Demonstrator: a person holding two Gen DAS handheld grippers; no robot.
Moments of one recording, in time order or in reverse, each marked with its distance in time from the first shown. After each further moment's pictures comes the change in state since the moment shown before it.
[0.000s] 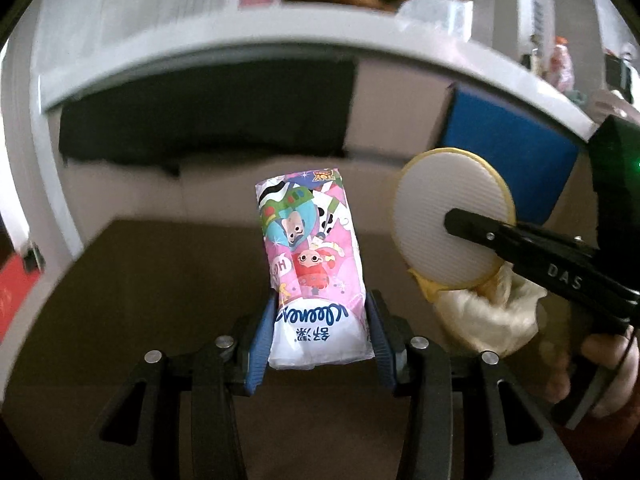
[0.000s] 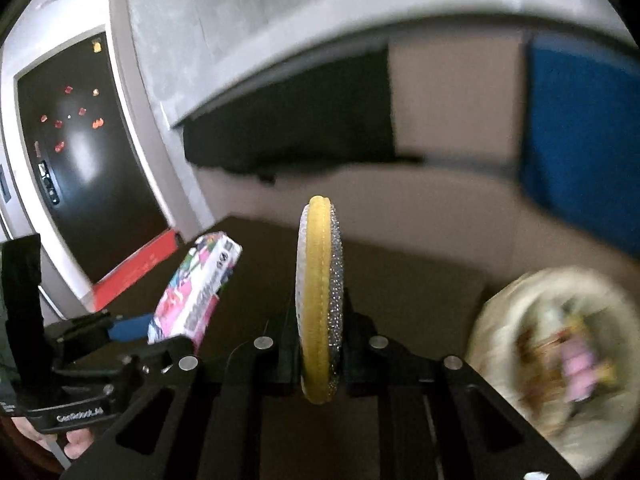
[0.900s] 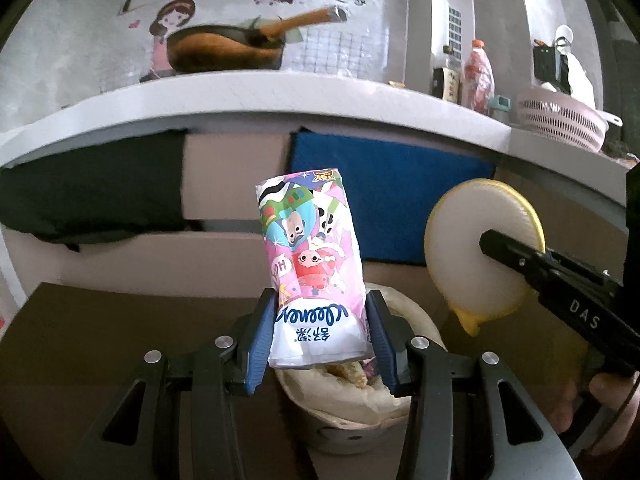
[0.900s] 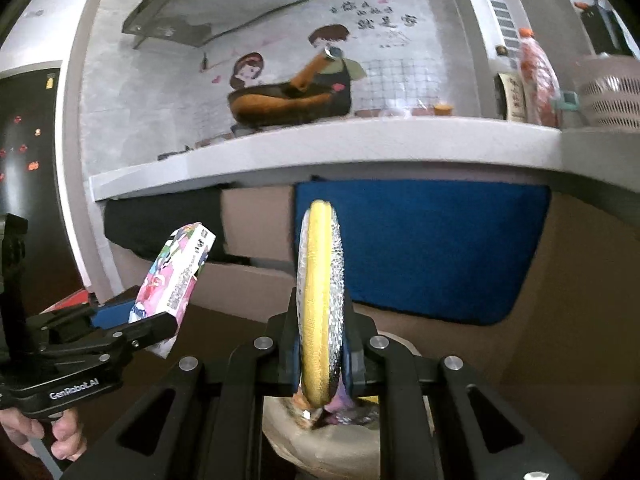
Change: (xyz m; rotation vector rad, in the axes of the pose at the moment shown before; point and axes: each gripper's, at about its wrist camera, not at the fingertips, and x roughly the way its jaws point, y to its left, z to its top) left arm 0.015 -0.171 0.040 0.084 -0.121 -0.170; right arm -0.177 -0.119 -0.004 0.037 -0.224 -0.340
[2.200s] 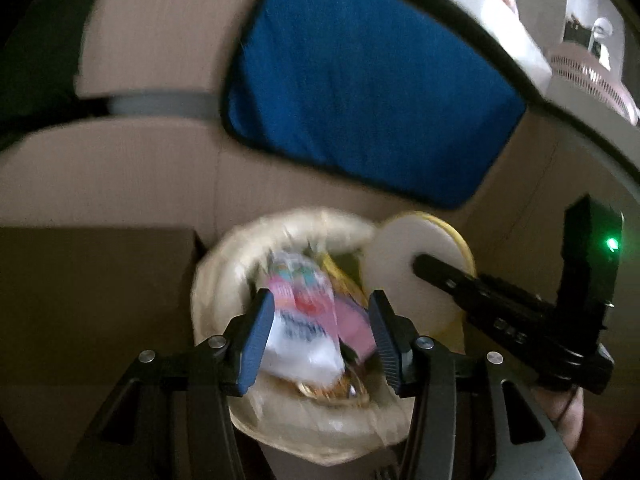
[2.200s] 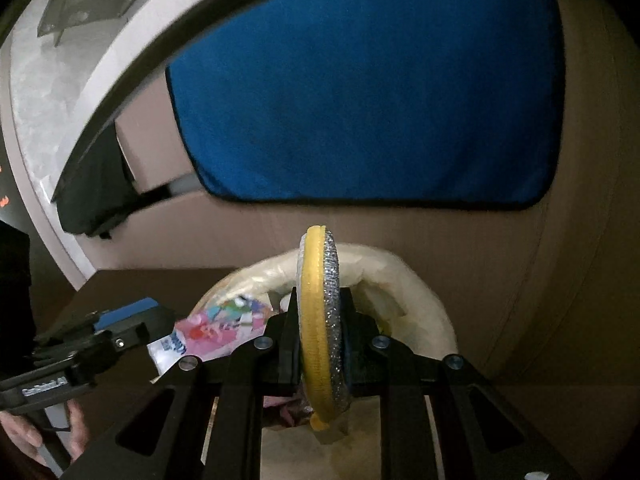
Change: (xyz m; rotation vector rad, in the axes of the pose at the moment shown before) left arm 0.158 0.024 -0.039 -0.100 0.309 -0.220; right arm 0.151 -0.072 -0.086 0.196 0.269 0.010
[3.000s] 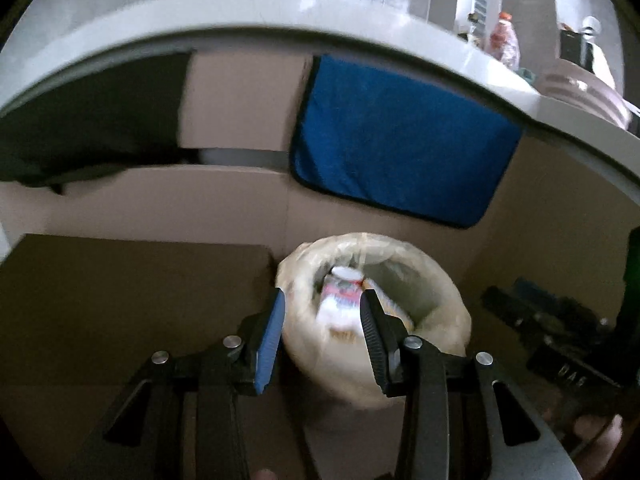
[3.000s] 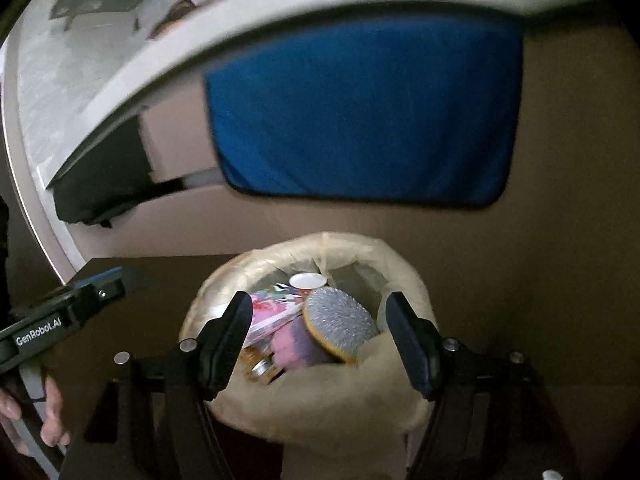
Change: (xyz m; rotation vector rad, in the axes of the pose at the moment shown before) left arm -0.123 -0.019 -0.053 0.026 -0.208 0.227; right arm -0.106 0.048 -0.037 -0.062 -0.115 -0.123
